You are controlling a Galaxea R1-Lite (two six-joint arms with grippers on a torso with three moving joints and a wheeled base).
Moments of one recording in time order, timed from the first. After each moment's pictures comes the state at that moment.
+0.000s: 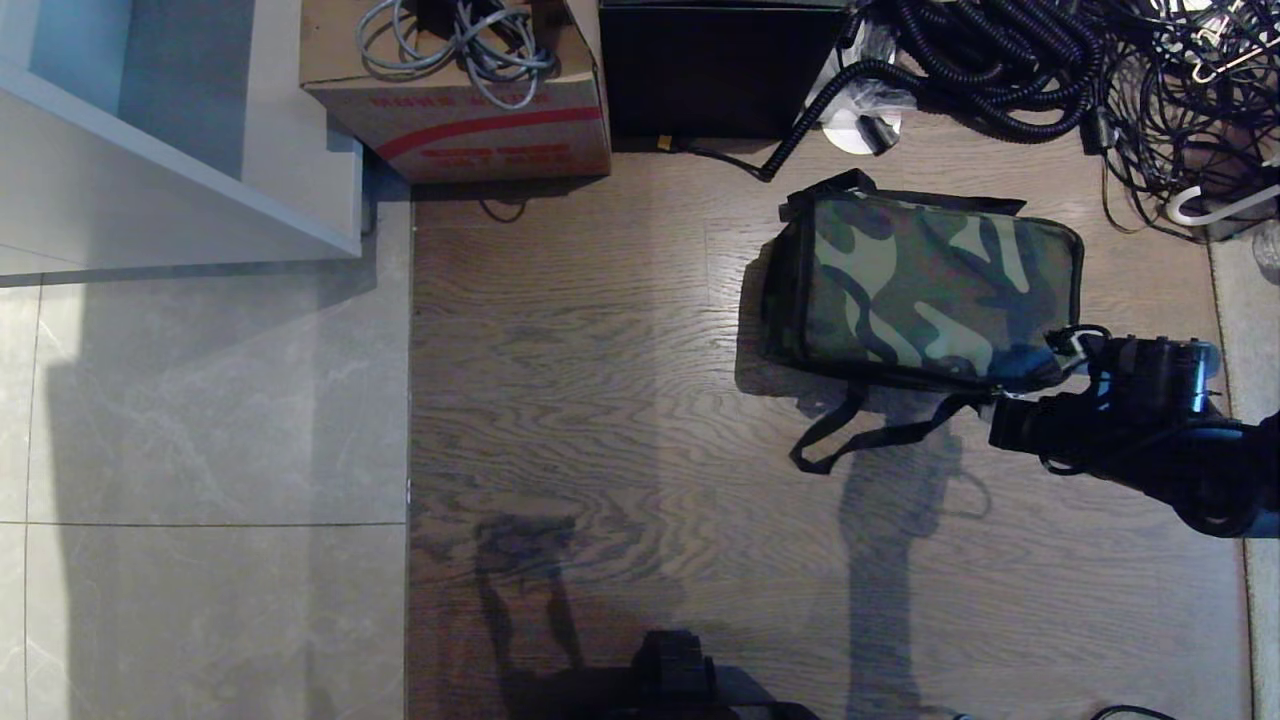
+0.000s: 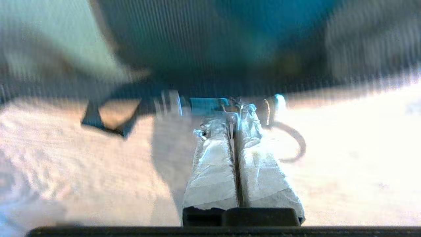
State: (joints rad) left arm 0.00 0.00 0.00 0.00 0.01 -0.01; right arm -0.13 2.00 -0.78 -0.80 0.14 0.09
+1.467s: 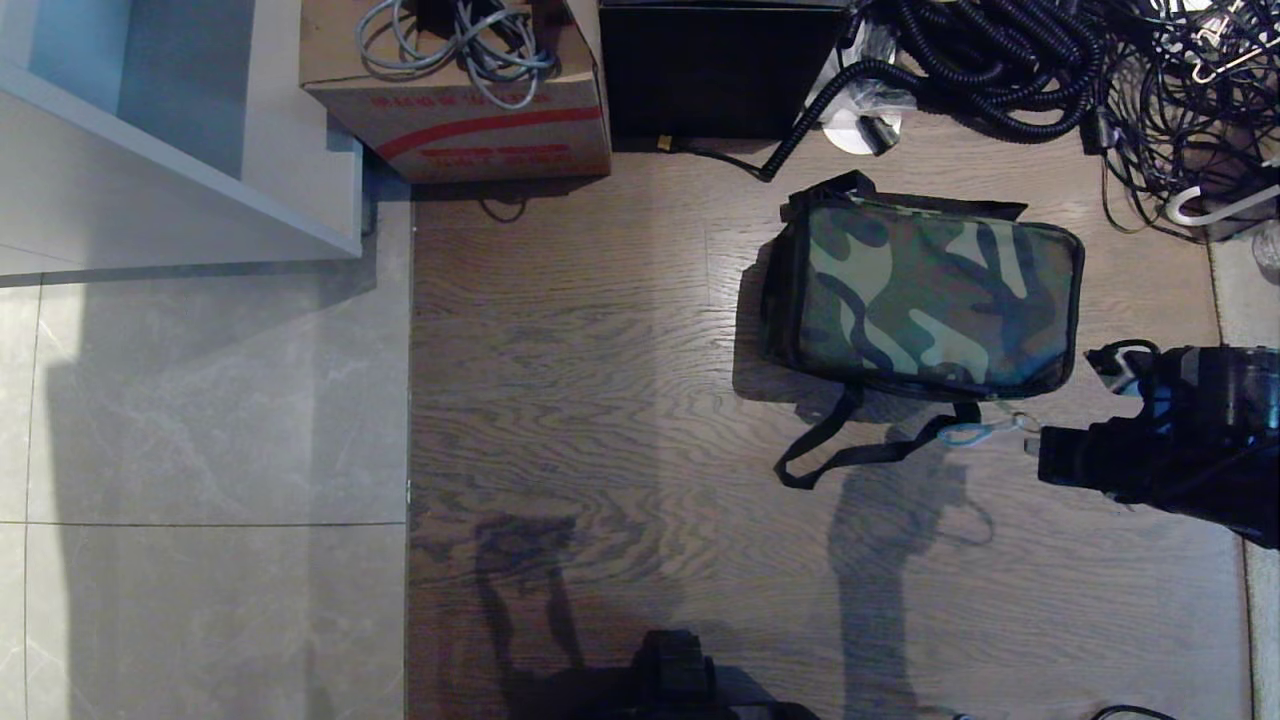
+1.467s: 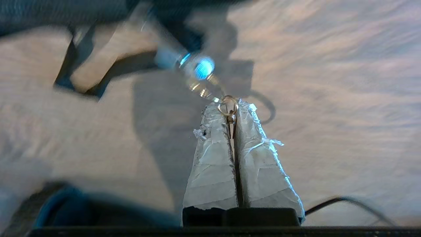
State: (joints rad) left arm 0.00 0.00 0.00 0.00 0.01 -0.01; right arm -0.16 1.81 -0.66 -0.61 0.11 0.02
